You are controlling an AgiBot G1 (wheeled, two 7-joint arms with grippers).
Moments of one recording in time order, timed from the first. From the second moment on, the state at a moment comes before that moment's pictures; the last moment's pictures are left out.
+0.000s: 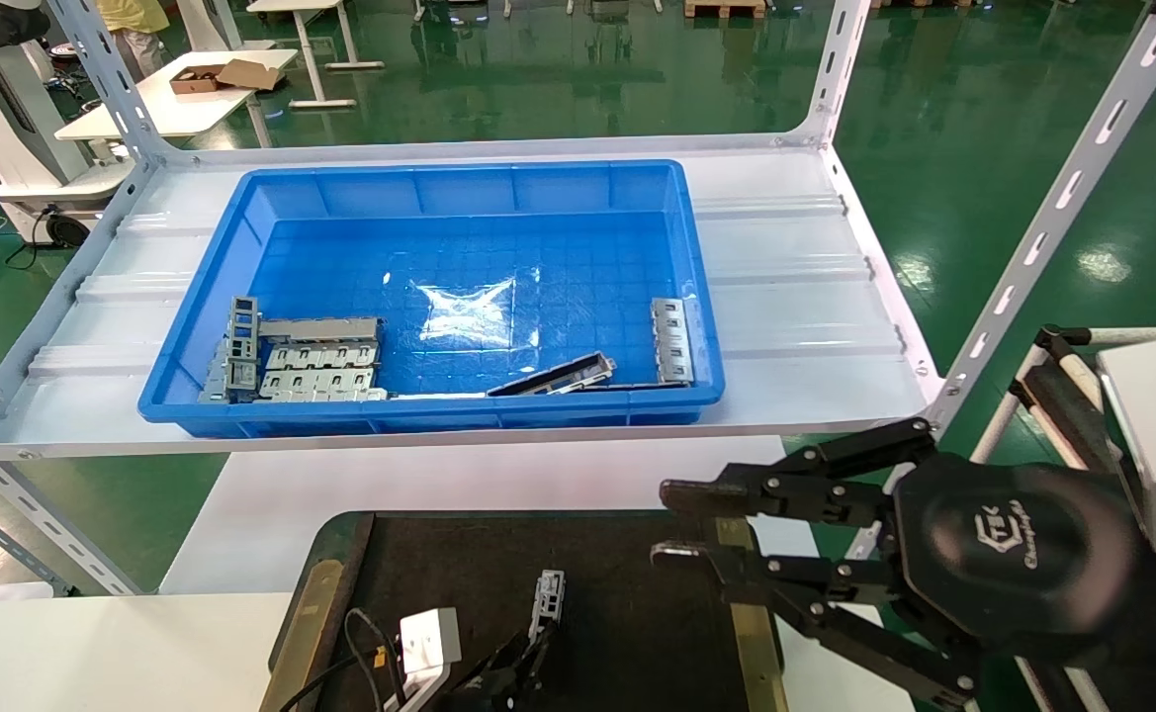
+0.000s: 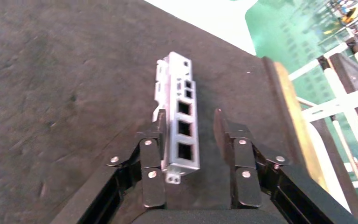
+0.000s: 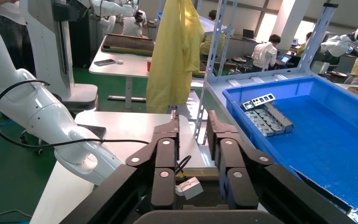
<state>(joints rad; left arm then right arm) -0.60 1.18 0.84 -1.27 0.56 -0.22 -0.19 1.08 -0.60 -0.30 1.28 -0.72 -1.49 0.18</state>
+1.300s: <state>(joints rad) -0.61 0.70 0.73 -1.34 0.53 0.70 -0.06 1.08 -0.60 -0.30 1.28 -0.72 -1.49 0.18</state>
